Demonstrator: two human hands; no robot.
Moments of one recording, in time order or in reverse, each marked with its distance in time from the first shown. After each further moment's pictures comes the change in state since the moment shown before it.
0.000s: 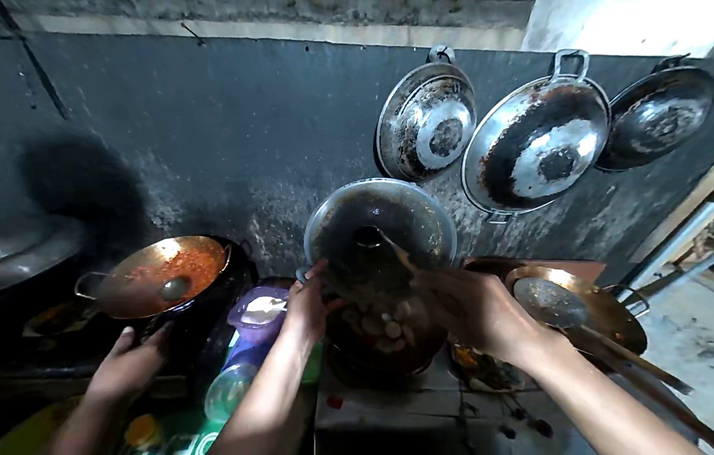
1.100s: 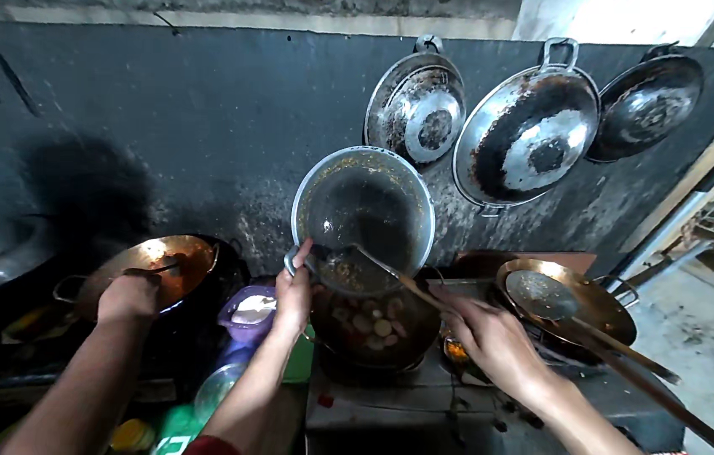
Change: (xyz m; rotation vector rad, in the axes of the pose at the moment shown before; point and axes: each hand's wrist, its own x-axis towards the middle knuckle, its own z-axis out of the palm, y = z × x) left_hand 0.160 -0.097 -0.053 0.249 -0.196 0.511; right_hand -0.076 0.019 0.026 -0.090 -0.059 0.393
